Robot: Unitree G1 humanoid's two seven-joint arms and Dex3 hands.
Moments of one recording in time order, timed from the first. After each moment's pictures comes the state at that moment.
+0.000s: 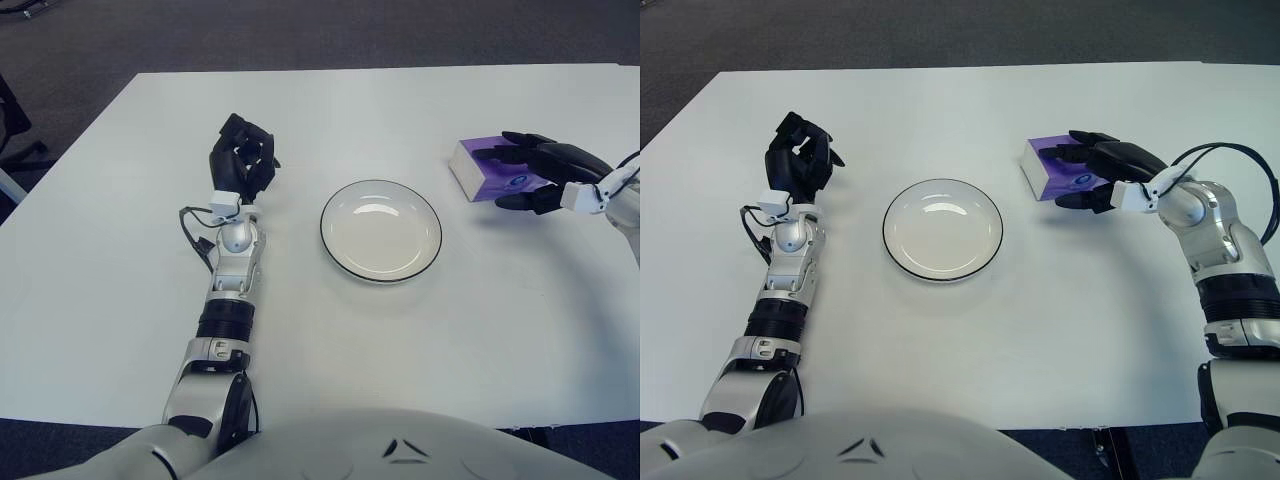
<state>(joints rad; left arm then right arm) -0.33 -0.03 0.08 0.30 0.01 -0.44 0.27 -0.43 -0.89 0.07 0.39 -0.37 -0.52 0.39</state>
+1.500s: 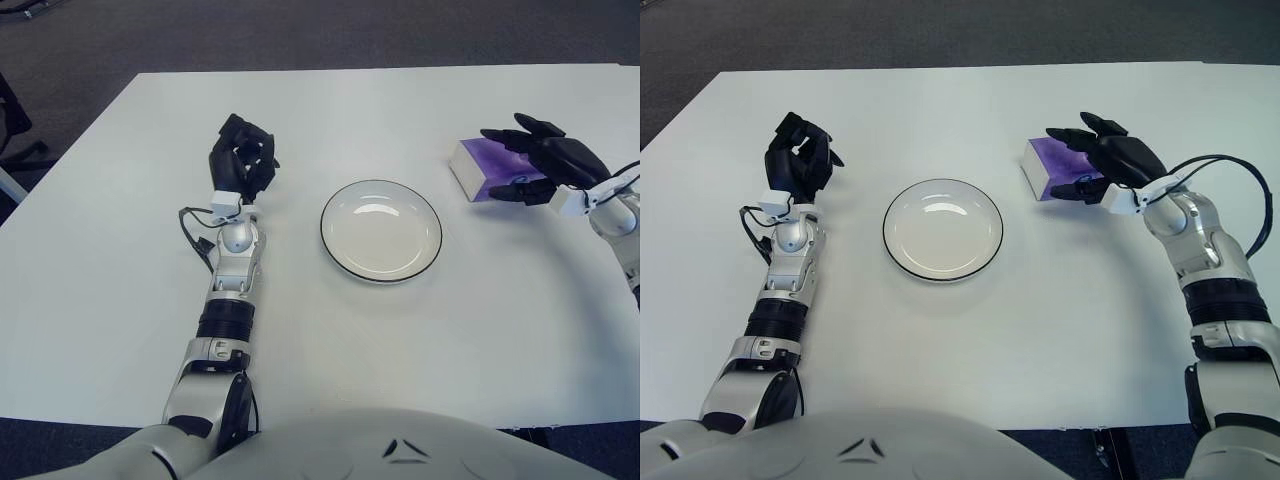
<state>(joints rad) -0.33 -0.03 0.08 0.30 0.03 -0.44 0.29 -0.44 -0.84 0.09 0.46 -0.43 -0.53 0.15</state>
